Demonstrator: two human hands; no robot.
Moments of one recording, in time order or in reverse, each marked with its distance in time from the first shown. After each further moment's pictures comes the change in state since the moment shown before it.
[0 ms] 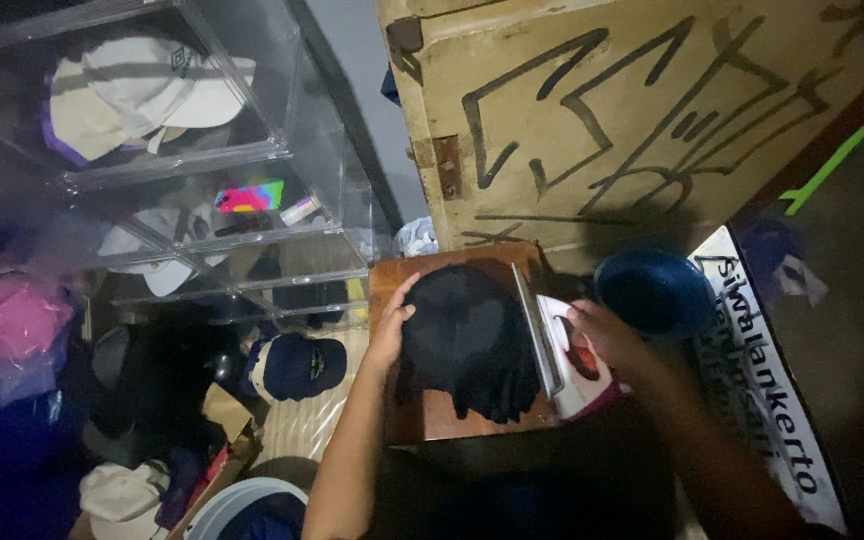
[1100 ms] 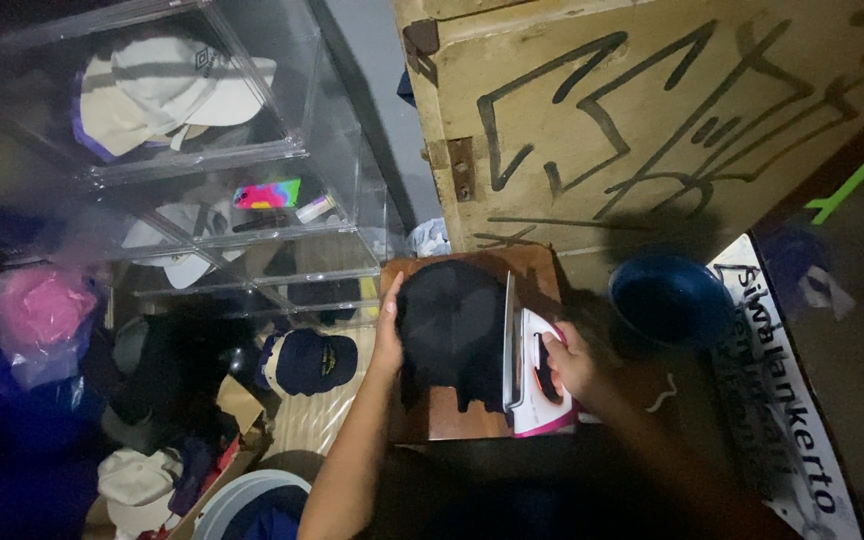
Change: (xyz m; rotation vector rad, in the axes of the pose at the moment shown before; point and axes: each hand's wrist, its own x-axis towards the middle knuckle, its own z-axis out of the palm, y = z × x) left_hand -0.008 -0.009 -0.008 -0.062 0.133 0.191; right_hand -0.005 0.026 0.069 0.220 0.126 -0.045
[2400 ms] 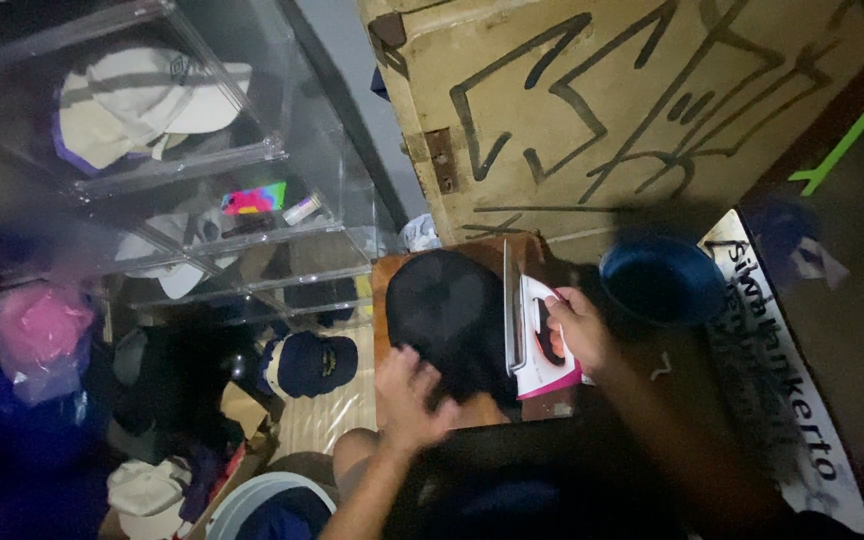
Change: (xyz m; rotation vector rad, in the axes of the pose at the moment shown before) left_hand -0.126 0.014 0.037 1.168 0.057 0.747; right_hand -0.017 -0.061 -0.004 0.142 0.109 0.029
